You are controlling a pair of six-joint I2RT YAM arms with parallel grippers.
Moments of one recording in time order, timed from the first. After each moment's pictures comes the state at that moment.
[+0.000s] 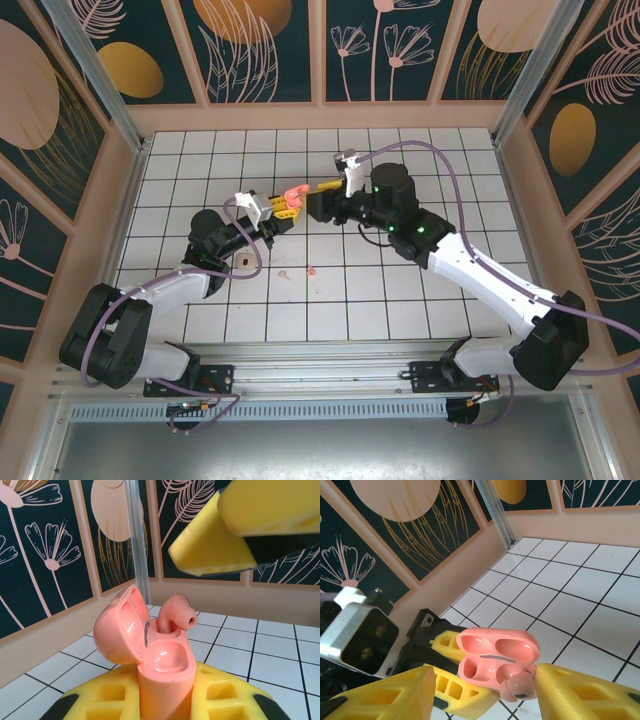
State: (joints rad) left arm -0.42 1.37 0.55 0.97 0.68 -0.01; right arm 0.72 1.29 1.12 -0.06 -0.31 0.38
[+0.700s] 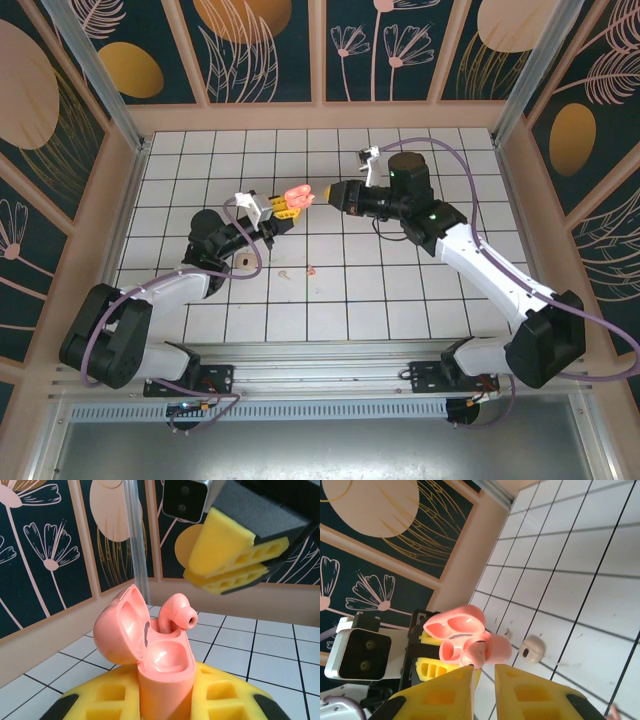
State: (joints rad) left arm -0.42 1.37 0.55 0.97 0.68 -0.01; right arm 0.57 1.33 1.12 -0.15 -0.56 0.73
